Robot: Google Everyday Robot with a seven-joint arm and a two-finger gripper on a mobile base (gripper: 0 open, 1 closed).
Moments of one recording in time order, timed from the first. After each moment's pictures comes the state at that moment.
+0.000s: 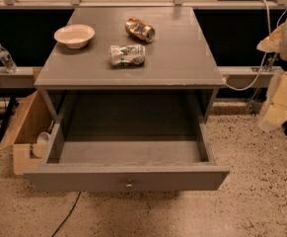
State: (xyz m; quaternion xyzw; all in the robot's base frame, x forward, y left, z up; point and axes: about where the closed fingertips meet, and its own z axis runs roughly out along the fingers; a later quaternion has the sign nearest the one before) arm 0.438 -0.215 0.982 -0.60 0.78 -0.04 0.17
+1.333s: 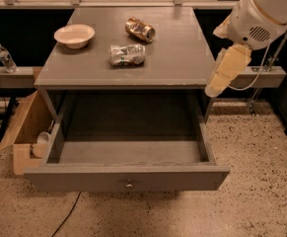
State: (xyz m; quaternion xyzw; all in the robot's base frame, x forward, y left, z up) arm 0.537 -0.156 0.966 -0.60 0.76 0.02 0.24
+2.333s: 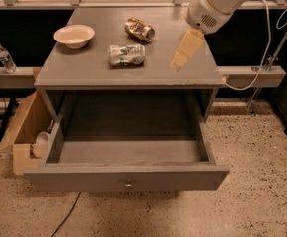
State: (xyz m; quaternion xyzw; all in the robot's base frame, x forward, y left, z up) arm 0.647 -0.095 0.954 -0.61 0.74 0.03 0.29
